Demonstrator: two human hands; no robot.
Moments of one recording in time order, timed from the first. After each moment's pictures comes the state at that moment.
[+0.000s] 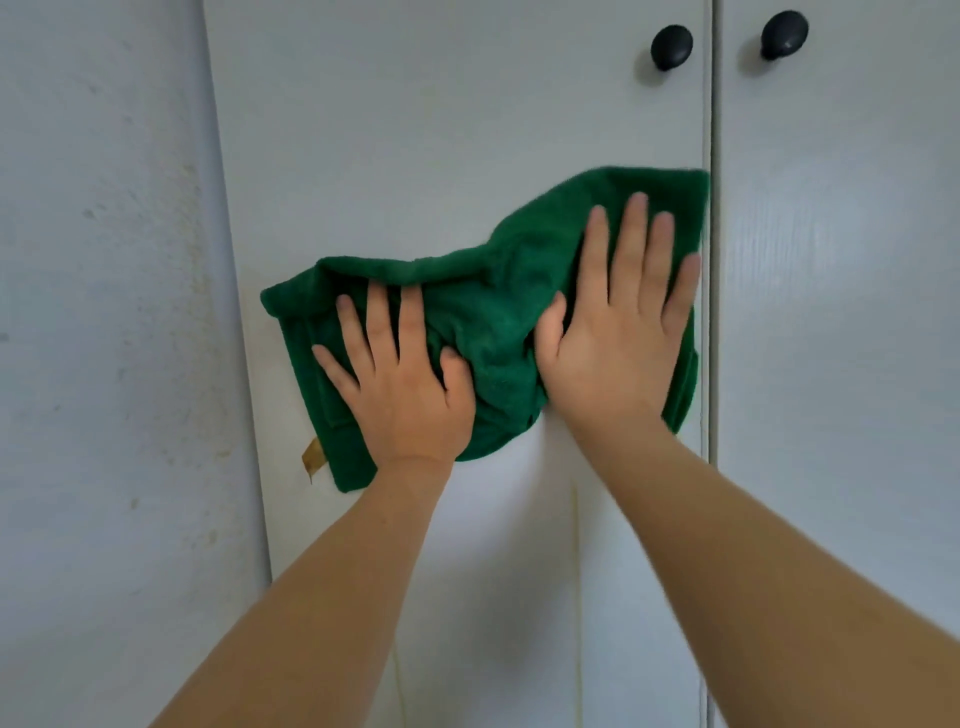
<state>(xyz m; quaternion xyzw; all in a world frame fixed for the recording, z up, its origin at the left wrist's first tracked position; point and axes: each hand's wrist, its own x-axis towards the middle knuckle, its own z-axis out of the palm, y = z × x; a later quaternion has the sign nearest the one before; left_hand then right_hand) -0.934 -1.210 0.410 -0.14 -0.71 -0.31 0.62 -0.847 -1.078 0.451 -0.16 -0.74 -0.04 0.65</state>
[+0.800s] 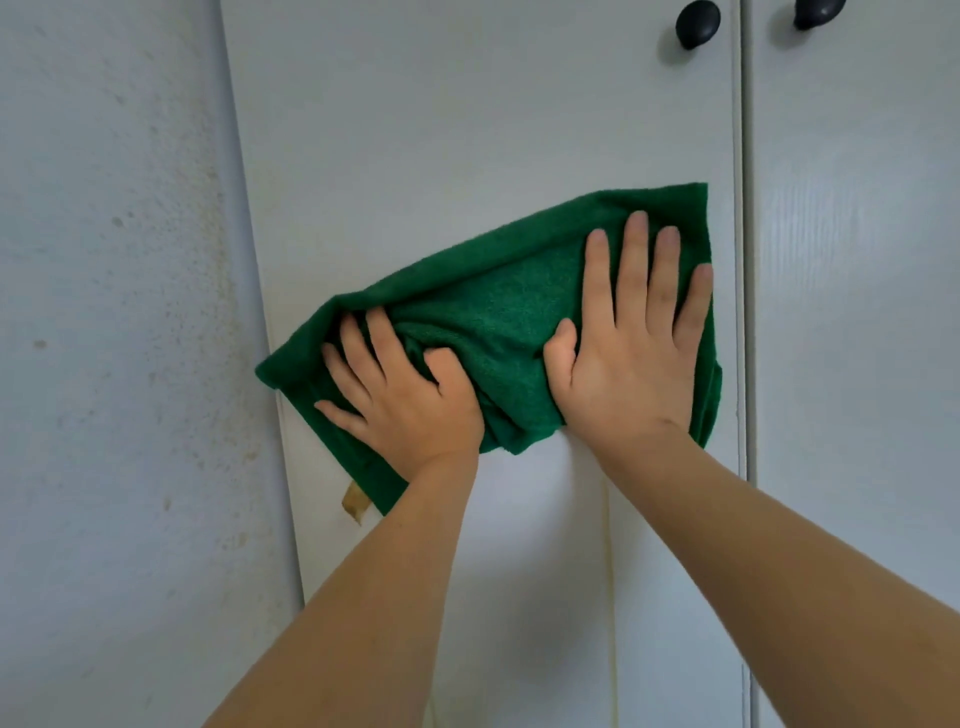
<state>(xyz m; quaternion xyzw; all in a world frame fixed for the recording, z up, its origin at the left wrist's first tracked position) -0.932 -1.209 0.408 -0.02 -0.69 -0.45 0.56 -0.850 -1.088 0.433 -0.15 -0.75 -0.07 0.64</state>
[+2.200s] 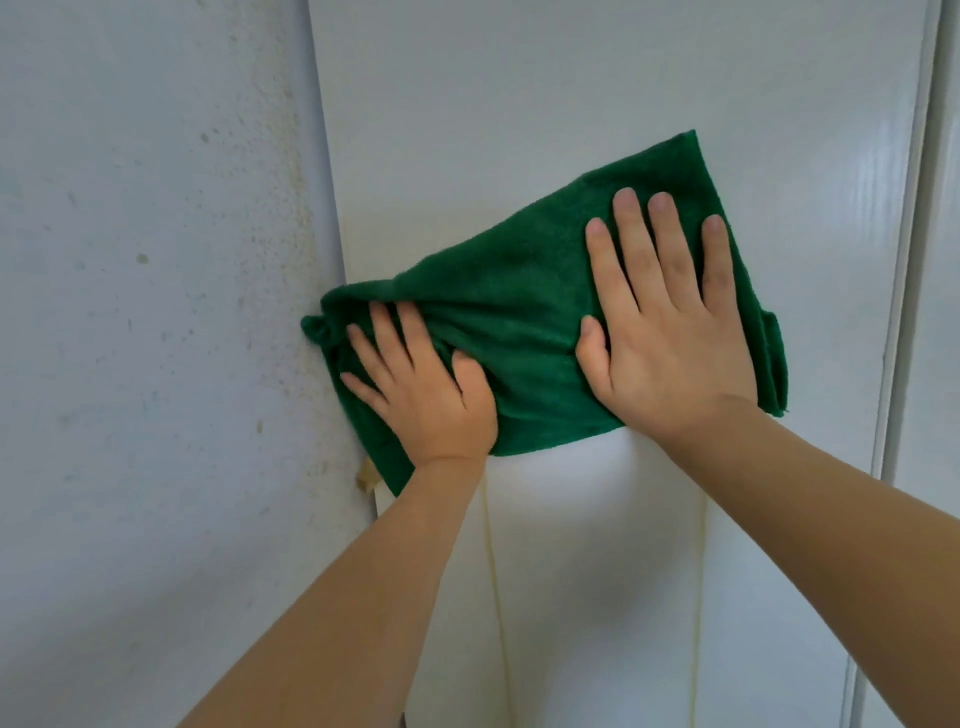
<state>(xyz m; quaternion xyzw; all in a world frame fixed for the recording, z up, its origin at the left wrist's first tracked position) -0.969 -1.271 0.356 -0.08 -0.72 -0.38 0.58 -0.865 -1.111 0.406 -0.03 -0.78 -0.20 0.59</state>
